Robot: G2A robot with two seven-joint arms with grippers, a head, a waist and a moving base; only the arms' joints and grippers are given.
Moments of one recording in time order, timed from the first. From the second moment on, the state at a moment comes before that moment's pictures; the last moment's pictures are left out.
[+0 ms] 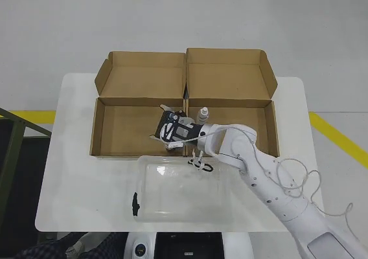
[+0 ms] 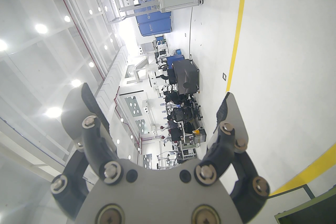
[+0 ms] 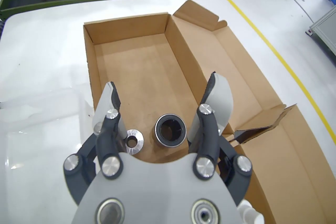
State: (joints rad) left arm -0.01 -0.37 -0.75 -1.25 2.03 -0.40 0.22; right arm -0.86 -1.31 0.85 -1.64 -1.30 -0.53 0.35
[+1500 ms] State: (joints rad) left arm -0.01 -0.37 -0.75 -1.25 2.03 -0.40 0.22; right arm -1.66 -1.17 1.68 -1.98 -1.38 -0.59 -0.19
